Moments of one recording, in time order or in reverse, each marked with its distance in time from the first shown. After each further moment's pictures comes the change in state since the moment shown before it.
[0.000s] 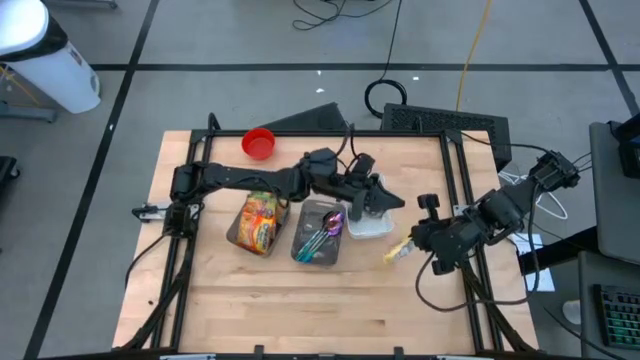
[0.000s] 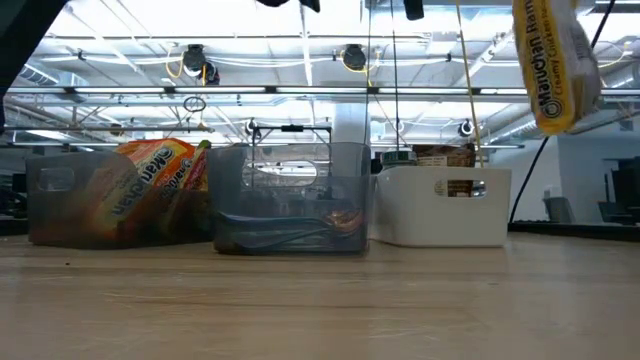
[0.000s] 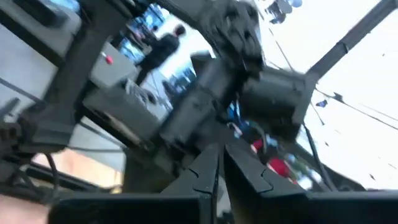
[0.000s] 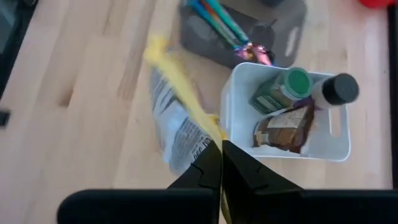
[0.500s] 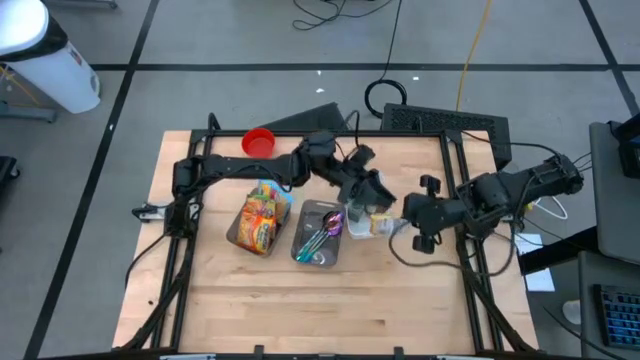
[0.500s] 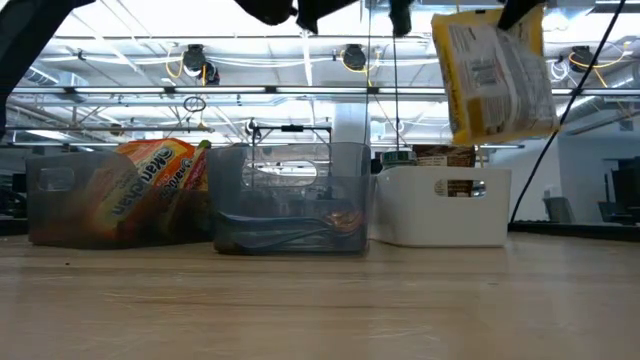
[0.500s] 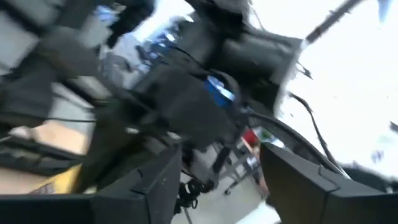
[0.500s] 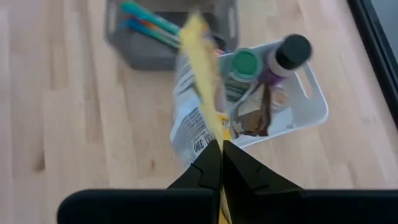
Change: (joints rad) left arm 0.116 0.000 0.000 -0.010 0.316 -0.074; right arm -0.213 -0.007 0.000 0.006 -0.012 0.187
